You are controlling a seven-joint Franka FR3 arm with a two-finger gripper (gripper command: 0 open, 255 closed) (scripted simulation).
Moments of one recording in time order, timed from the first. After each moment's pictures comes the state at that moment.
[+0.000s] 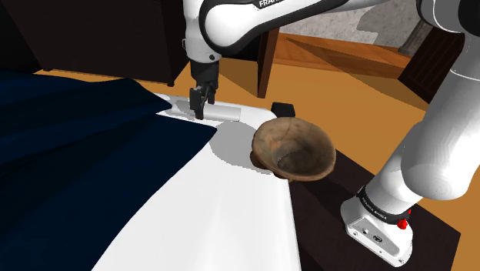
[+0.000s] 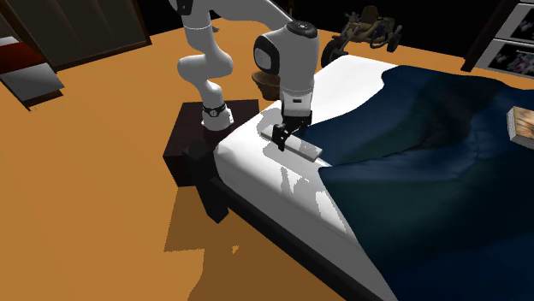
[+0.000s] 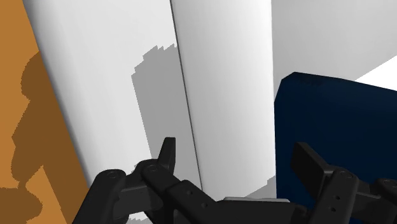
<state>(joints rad) 0.22 0.17 0.37 -1.85 -0.05 2.01 -0.03</state>
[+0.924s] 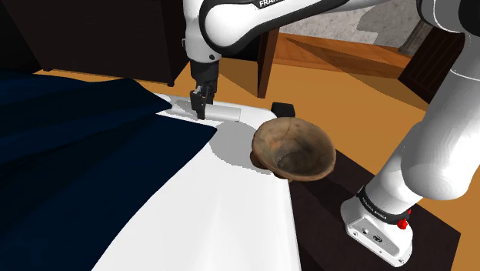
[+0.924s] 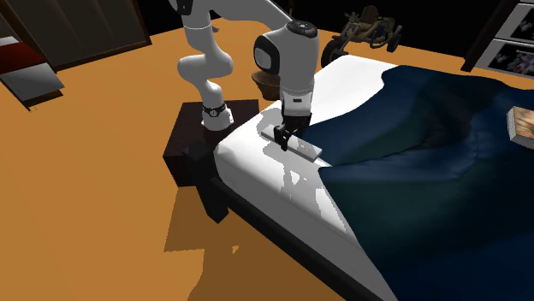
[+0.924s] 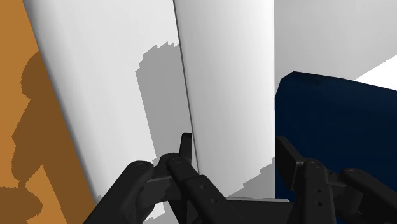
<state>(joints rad) 0.22 0.17 0.37 -1.85 -0.05 2.01 -0.03</state>
